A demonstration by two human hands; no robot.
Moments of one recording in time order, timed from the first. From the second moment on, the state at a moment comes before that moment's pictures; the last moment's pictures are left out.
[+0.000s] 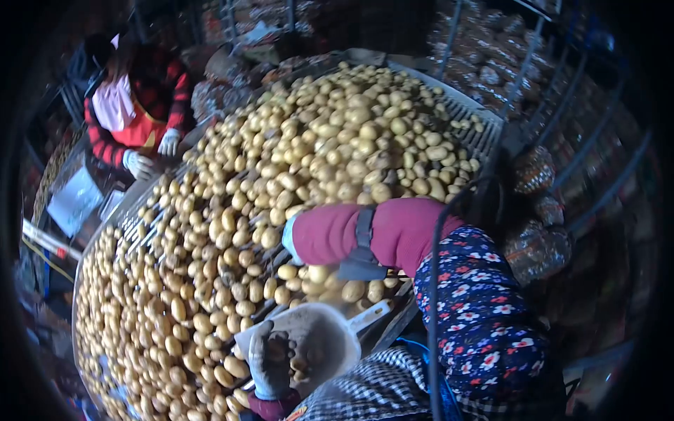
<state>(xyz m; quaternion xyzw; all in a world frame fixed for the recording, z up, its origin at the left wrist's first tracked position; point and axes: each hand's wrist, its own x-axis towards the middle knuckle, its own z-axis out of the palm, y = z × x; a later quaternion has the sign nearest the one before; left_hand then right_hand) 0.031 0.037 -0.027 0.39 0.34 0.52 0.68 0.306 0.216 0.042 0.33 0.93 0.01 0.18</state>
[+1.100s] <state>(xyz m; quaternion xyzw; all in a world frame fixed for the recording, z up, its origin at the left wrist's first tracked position) 0.106 0.088 0.014 0.26 0.21 0.44 0.83 0.261 0.104 0.034 0.52 0.72 -0.20 -0.42</state>
